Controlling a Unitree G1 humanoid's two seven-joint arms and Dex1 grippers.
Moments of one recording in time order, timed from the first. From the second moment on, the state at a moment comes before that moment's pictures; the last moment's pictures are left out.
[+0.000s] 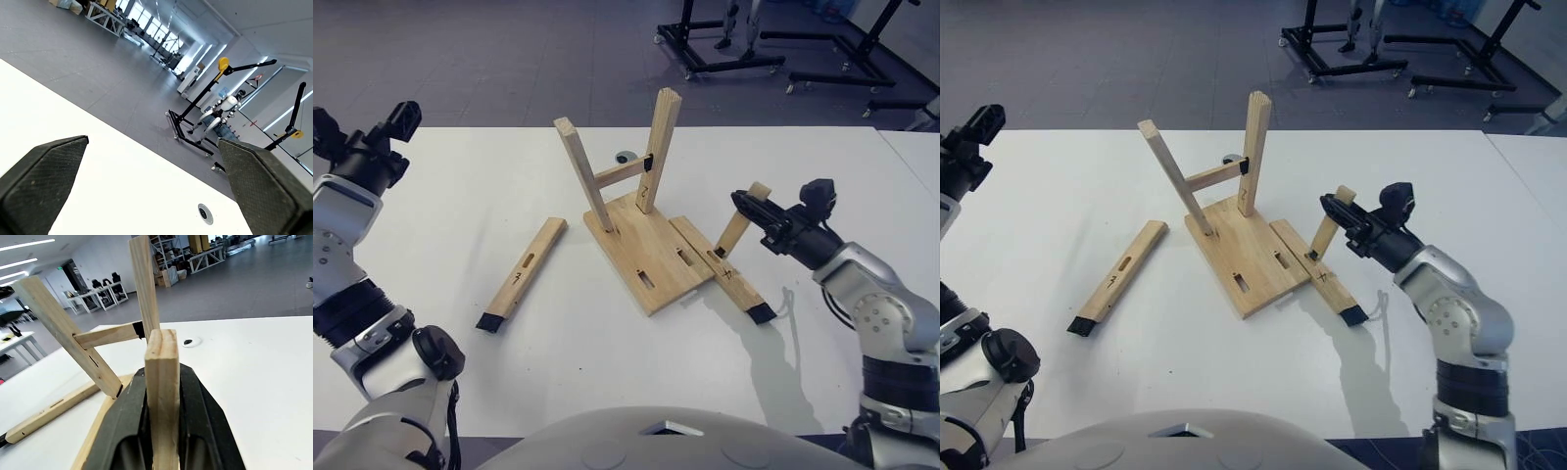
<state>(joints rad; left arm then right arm) -0.52 0.46 0.74 -0.05 -0.80 1.00 -0.02 -0.10 -0.49 -0.23 -0.21 0.78 0.60 0.58</state>
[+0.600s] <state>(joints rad) -0.47 0.47 0.64 0.00 -0.77 0.91 -0.11 -0.08 -0.45 -0.24 -0.07 0.71 0.49 0.72</state>
